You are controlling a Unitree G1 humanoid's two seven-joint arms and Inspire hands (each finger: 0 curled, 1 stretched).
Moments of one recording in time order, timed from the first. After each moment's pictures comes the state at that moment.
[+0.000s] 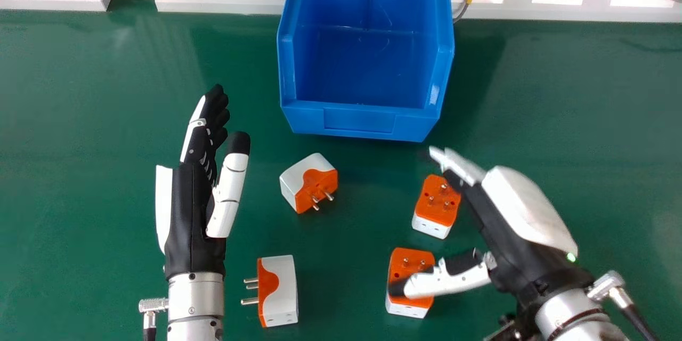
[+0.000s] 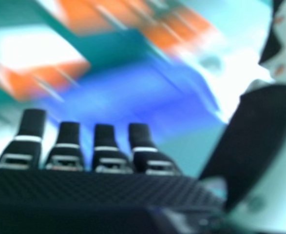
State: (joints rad) left arm -0.23 0.06 0.10 0.82 0.11 -0.95 0.19; right arm 0.15 -0.32 0.24 -0.32 -0.61 -0.03 -0.04
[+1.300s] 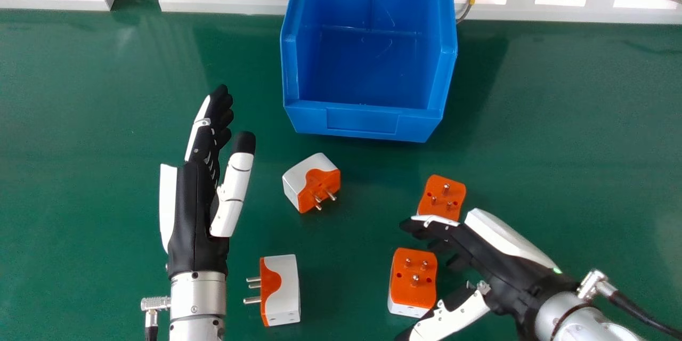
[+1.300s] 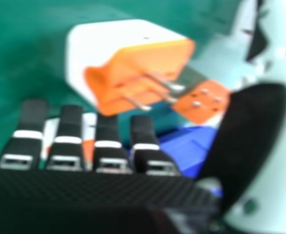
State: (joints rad) left arm -0.22 0.06 0.10 0.80 0.12 -0.93 0.20; right arm 0.06 -0.38 0.34 -0.40 -0.60 0.49 0.43
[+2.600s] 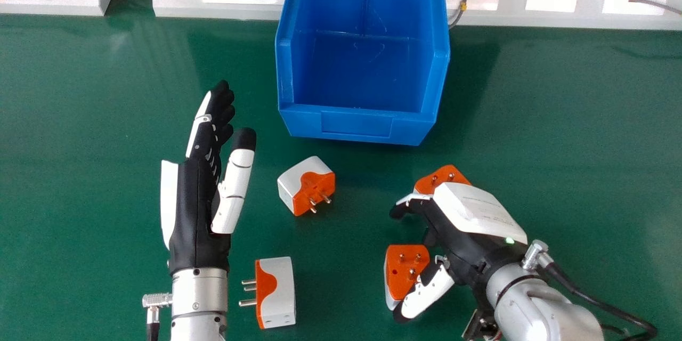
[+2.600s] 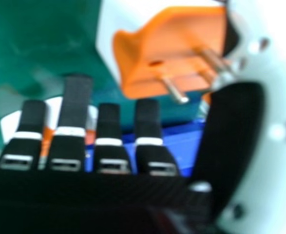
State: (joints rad) left arm -0.23 0.06 0.09 0.79 0.12 -0.93 0.21; right arm -0.10 -0.30 0.48 -0.13 -0.83 0.48 0.28
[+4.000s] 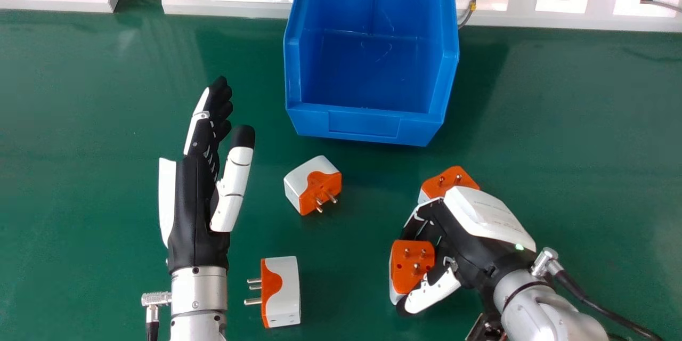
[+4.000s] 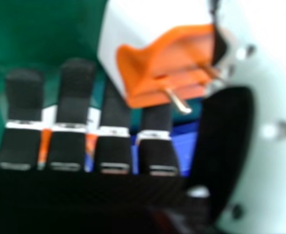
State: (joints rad) left arm -0.23 0.06 0.09 0.78 0.13 -0.92 0.22; right arm -0.07 -0.29 0.43 -0.12 -0.79 0.42 0.23
